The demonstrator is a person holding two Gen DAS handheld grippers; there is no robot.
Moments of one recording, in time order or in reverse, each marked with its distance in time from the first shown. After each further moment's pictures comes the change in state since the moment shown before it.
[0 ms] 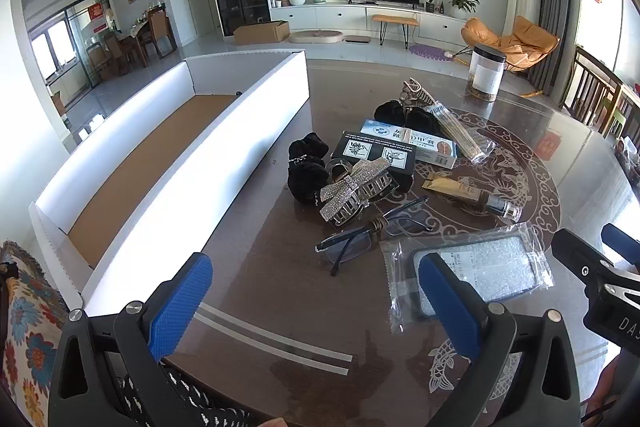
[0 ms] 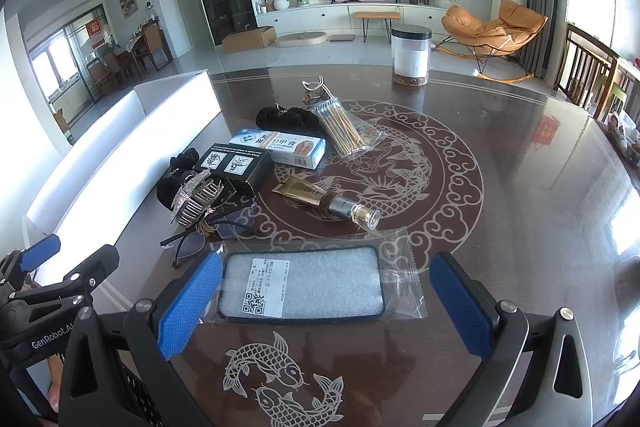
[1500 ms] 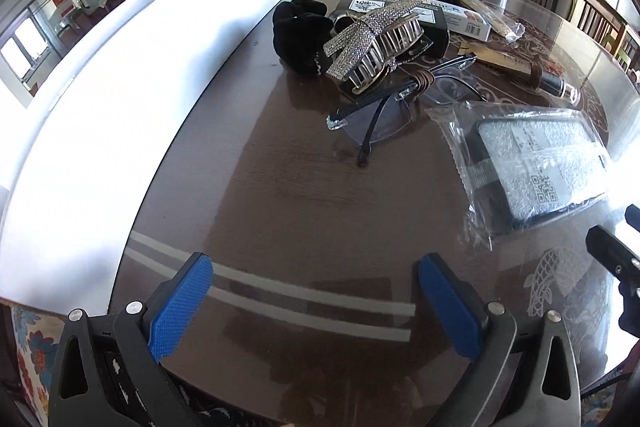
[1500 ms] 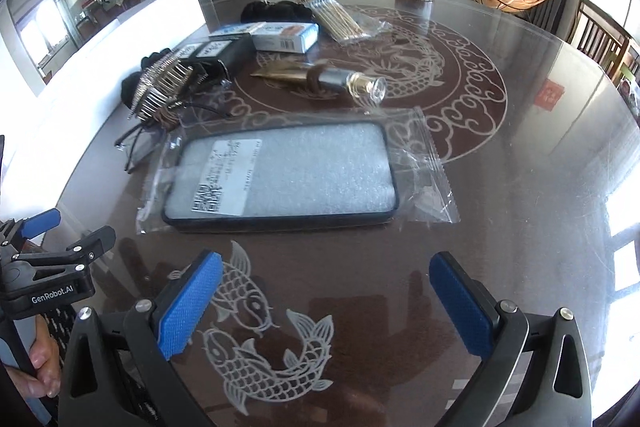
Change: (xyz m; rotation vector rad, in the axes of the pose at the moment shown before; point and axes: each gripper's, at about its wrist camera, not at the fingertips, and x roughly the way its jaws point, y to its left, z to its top) left arm 0.093 0.007 -0.058 0.108 0.259 -0.008; right arm 0.065 -0.010 -0.075 -0.025 0.205 -0.024
